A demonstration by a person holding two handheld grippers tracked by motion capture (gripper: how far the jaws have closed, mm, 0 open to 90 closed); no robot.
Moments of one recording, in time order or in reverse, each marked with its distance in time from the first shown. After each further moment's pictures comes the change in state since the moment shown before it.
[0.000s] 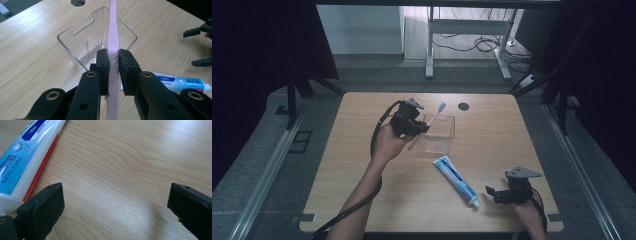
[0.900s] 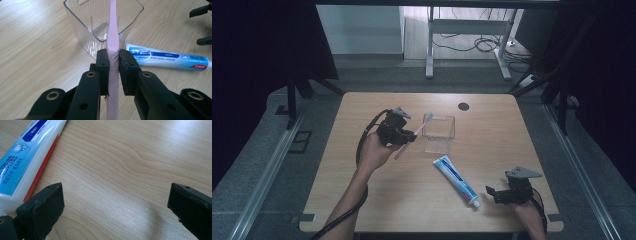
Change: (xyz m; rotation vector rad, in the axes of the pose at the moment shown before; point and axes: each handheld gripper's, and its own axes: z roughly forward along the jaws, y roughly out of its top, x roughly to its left) left arm 0.007 -0.037 -0.017 0.062 0.010 -0.003; right arm 0.001 0.000 -0.001 -0.007 -0.005 0.001
